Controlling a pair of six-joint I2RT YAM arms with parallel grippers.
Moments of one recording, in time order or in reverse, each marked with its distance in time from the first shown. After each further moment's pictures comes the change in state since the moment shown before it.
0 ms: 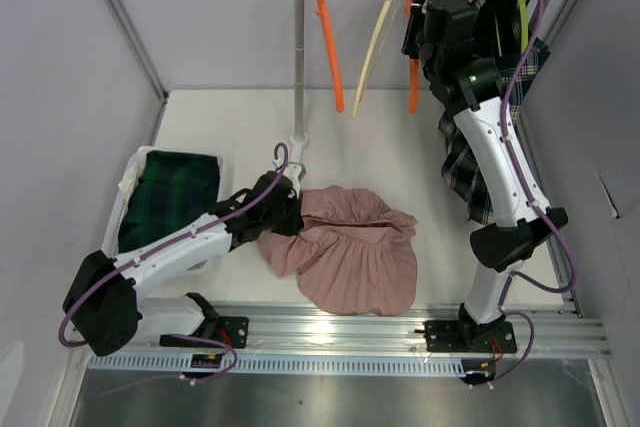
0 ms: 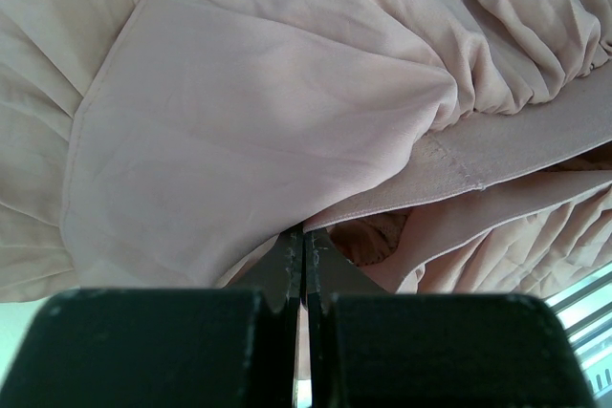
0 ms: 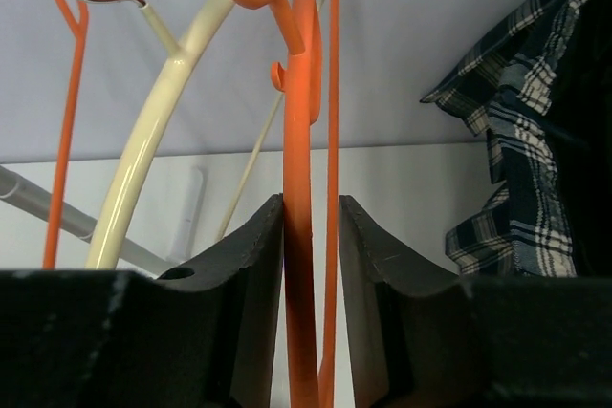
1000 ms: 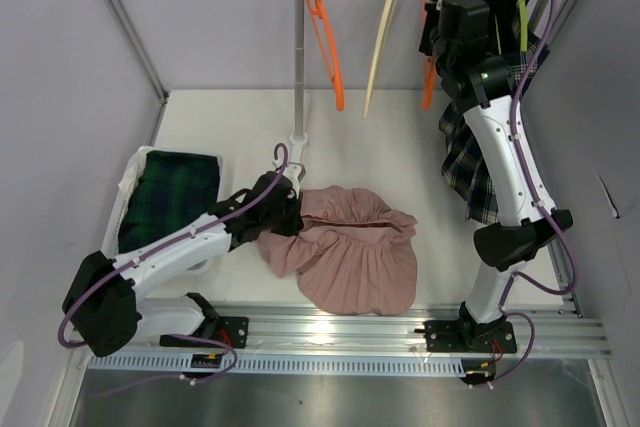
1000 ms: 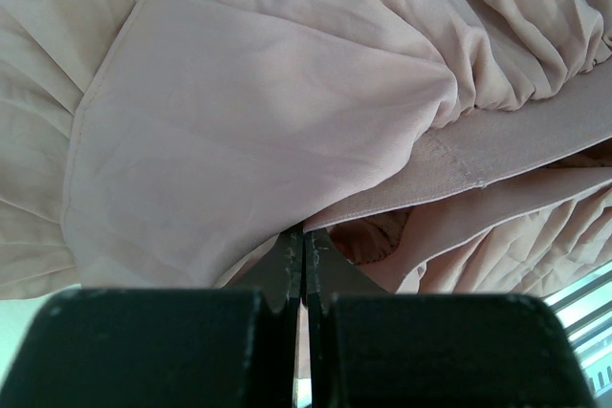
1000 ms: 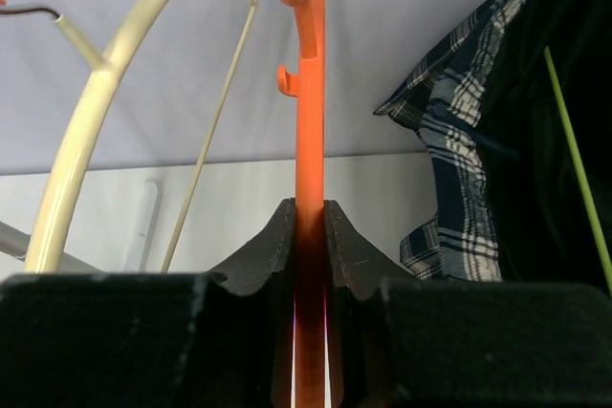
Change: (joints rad) left arm 0.000 -0.003 0.000 -0.008 0.000 0.003; right arm -0.047 -0.005 0.000 -0.004 0.018 -0.069
